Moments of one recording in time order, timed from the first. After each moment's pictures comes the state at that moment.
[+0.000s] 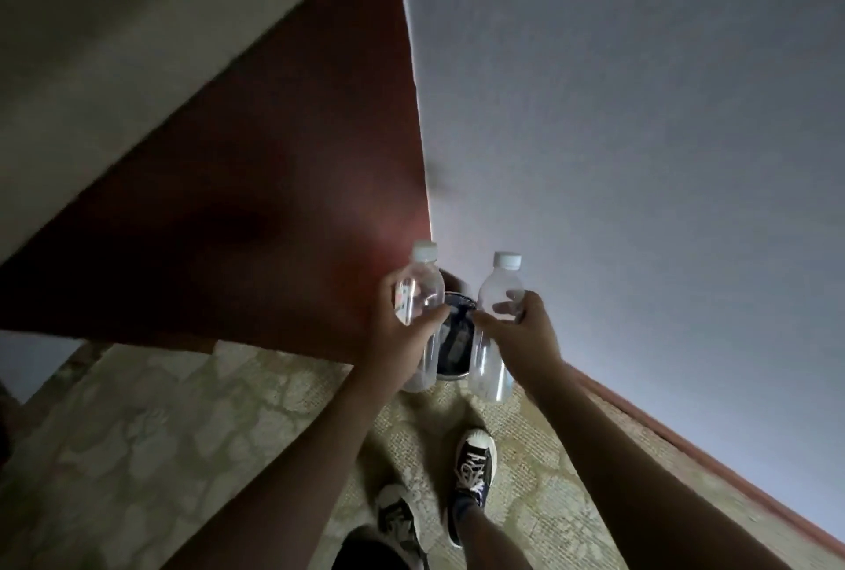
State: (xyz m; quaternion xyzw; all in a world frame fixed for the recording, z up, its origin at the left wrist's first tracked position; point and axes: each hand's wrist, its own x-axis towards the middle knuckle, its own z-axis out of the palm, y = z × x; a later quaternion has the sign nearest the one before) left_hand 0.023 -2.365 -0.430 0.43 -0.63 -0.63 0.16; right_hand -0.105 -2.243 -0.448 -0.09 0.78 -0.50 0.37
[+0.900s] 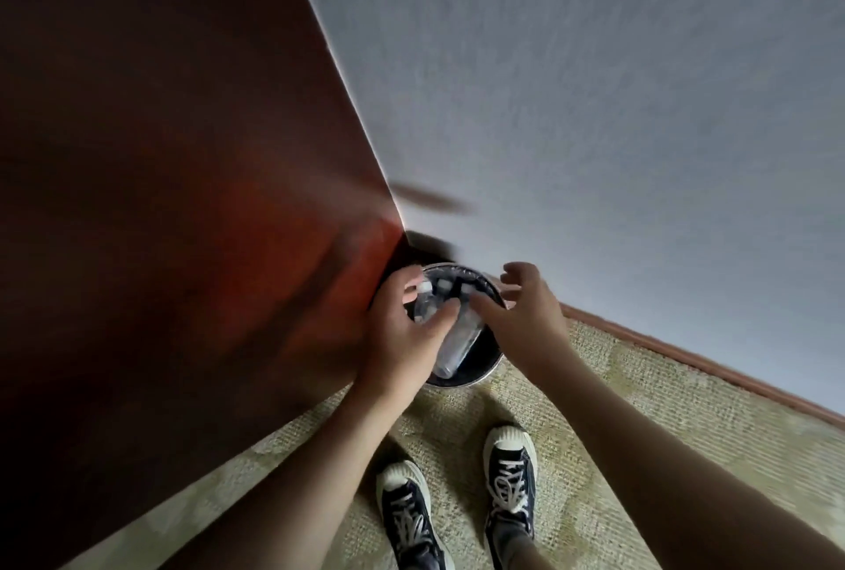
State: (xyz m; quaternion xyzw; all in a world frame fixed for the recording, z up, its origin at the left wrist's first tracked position) left_hand -0.045 -2.415 -0.695 0.43 -0.70 -0.56 0.09; right_hand -0.150 -2.302 -0.696 -0.05 0.87 -0.37 0.33
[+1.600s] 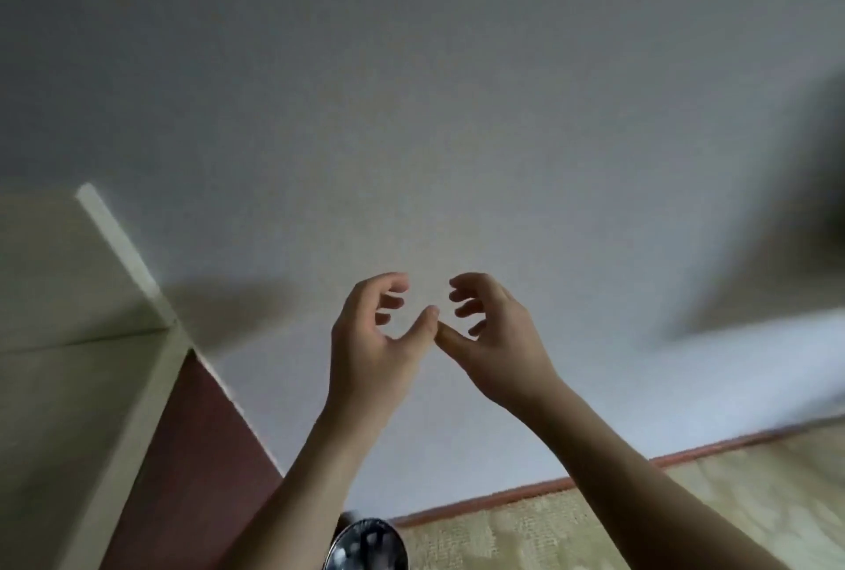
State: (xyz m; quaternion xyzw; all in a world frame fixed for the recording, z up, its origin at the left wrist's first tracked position) left_hand -0.084 -2.299 -0.088 -0.03 -0.79 -0.55 0.25; right_hand -0.095 -2.144 -0.075 -0.12 0.87 -0.47 -0.11
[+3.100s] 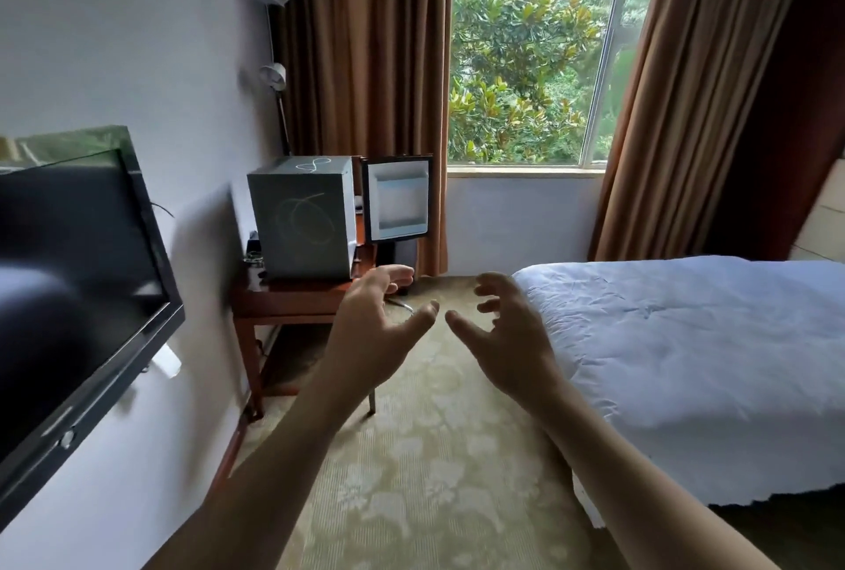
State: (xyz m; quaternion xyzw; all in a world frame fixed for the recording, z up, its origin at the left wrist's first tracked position) left_hand 0.185 -1.194 0.048 -0.66 -0.54 -0.51 -0.10; right_hand 0.363 -1.168 0.037 0.47 0.71 -0.15 -0.50
